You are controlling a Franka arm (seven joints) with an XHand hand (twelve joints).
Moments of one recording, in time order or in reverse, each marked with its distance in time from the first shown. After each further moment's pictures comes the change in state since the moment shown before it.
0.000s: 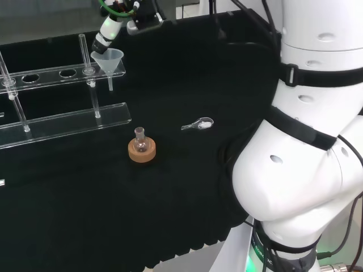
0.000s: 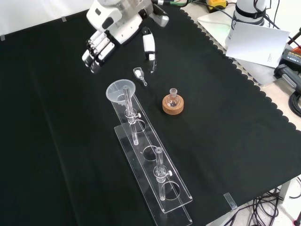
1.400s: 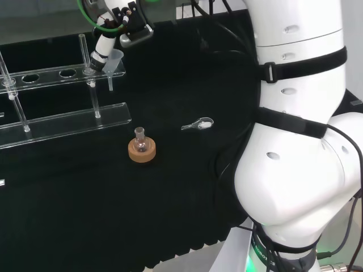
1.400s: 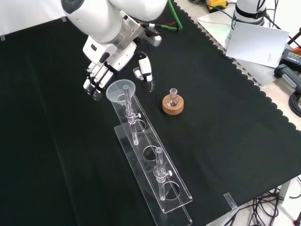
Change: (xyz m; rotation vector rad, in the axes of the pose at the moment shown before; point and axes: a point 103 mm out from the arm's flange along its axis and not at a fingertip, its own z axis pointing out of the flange) arm 0.012 0.044 0.030 0.117 -0.086 -0.056
